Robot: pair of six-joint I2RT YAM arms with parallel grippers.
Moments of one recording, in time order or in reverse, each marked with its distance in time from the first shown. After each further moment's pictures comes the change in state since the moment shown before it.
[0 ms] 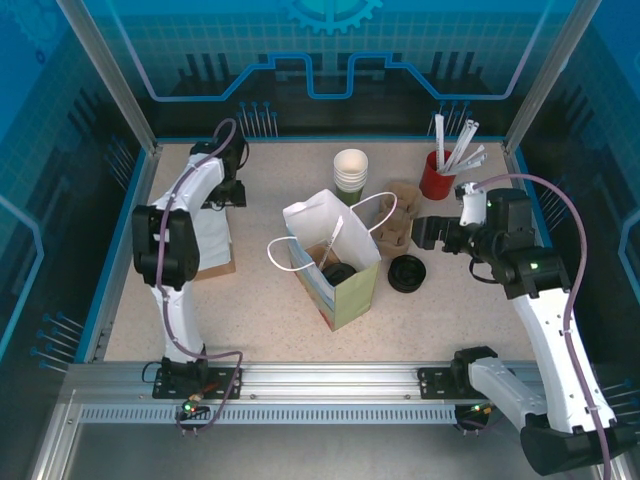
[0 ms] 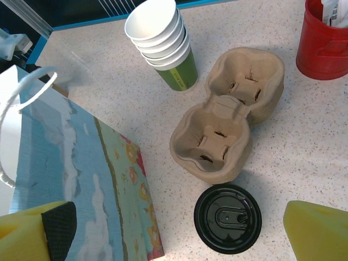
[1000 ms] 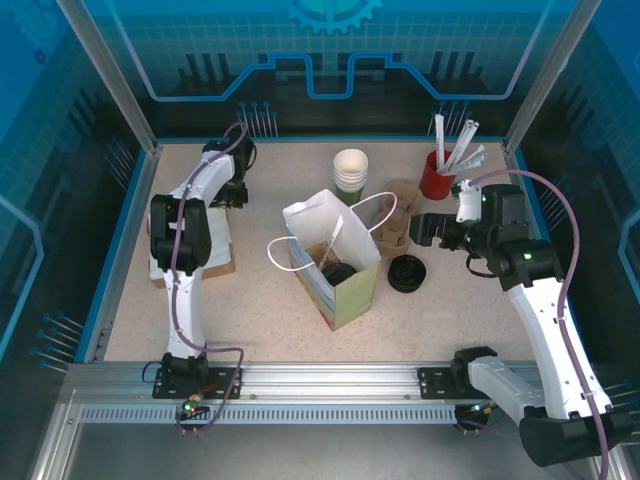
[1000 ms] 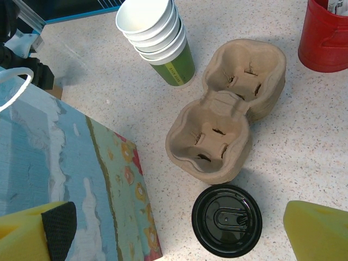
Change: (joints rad) left arm -0.003 0.182 0.143 -0.043 -0.091 -0.006; right arm -0.006 0.046 -0.007 0.021 -0.009 0.000
